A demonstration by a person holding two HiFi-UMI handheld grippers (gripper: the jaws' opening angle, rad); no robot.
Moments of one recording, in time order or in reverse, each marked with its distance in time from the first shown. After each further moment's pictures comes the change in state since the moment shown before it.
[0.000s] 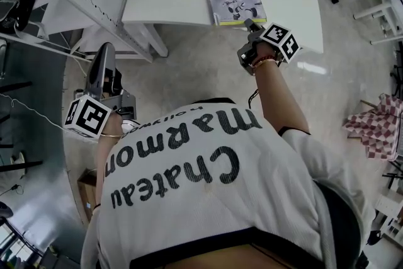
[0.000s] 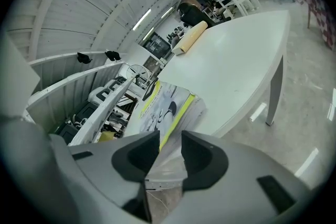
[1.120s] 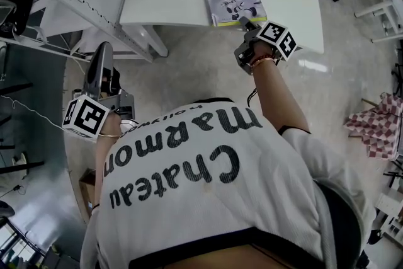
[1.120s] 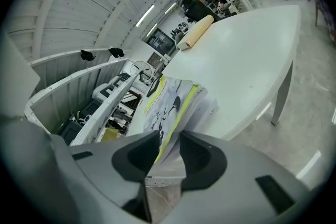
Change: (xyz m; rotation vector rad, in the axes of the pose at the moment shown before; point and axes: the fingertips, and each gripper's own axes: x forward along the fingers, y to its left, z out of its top) left arm 0.012 -0.001 0.001 0.007 0.009 0.002; right arm 0.011 0.011 -0.004 -0.021 0.042 0.045
